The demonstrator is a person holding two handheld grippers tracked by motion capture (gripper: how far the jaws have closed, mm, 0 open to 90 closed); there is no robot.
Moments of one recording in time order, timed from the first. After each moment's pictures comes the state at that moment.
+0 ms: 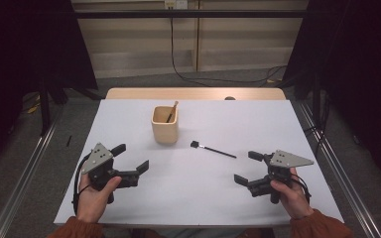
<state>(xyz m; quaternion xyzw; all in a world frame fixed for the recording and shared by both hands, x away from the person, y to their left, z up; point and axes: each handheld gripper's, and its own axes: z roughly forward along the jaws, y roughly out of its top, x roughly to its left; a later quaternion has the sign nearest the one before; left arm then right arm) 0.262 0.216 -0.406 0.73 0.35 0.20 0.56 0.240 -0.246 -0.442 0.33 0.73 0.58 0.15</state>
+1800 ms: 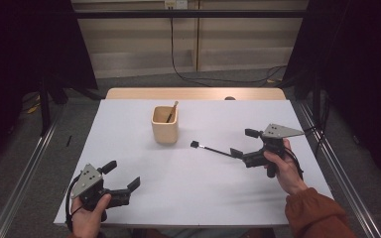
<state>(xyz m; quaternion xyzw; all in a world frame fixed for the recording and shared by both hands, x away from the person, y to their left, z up) 0.229 0.237 -0.432 0.71 0.37 0.21 0.56 0.307 -0.245 -0.421 0.33 0.75 0.55 0.17</state>
